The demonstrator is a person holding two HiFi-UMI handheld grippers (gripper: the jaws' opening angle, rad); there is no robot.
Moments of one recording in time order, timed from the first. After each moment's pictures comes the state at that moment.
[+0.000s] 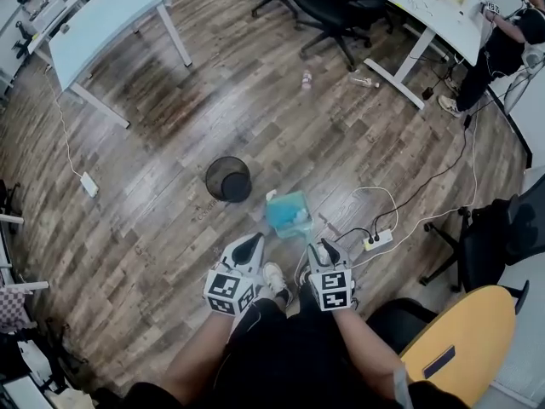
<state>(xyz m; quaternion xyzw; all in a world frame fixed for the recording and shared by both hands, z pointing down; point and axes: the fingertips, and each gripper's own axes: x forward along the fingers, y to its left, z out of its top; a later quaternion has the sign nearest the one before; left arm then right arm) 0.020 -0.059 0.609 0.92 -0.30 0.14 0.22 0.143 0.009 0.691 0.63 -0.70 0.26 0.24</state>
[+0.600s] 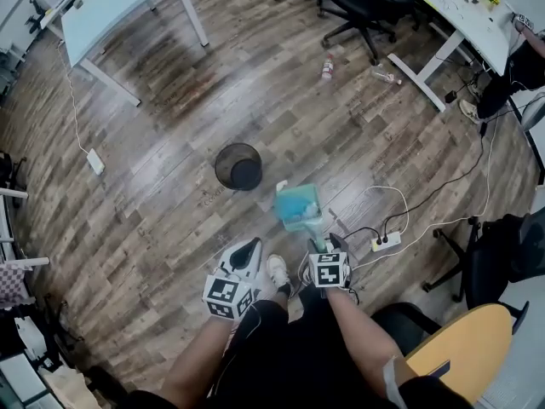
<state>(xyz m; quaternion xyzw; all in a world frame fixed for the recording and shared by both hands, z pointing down) -0.014 -0.062 0.652 0.89 -0.35 0.17 0.24 0.144 -0.011 0.809 0.59 -0.64 0.37 0.32</state>
